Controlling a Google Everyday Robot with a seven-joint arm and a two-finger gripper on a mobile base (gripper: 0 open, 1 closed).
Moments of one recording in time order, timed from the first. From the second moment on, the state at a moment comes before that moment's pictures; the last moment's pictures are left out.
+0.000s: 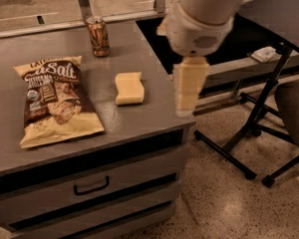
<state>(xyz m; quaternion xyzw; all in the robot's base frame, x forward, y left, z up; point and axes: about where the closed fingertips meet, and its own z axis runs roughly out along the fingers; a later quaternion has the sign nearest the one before) 0.490 -0.051 0.978 -0.76 0.62 -0.06 0.18</state>
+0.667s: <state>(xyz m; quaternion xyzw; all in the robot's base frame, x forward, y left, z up) 0.482 0.116 0.984 -0.89 0.37 -0.09 0.24</state>
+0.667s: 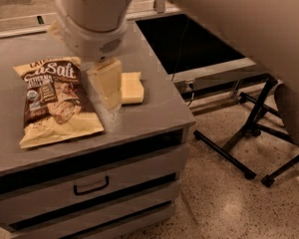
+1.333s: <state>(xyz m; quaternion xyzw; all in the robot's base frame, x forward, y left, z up) 0.474 0.134 0.991 -0.91 0.31 -0.10 0.24</state>
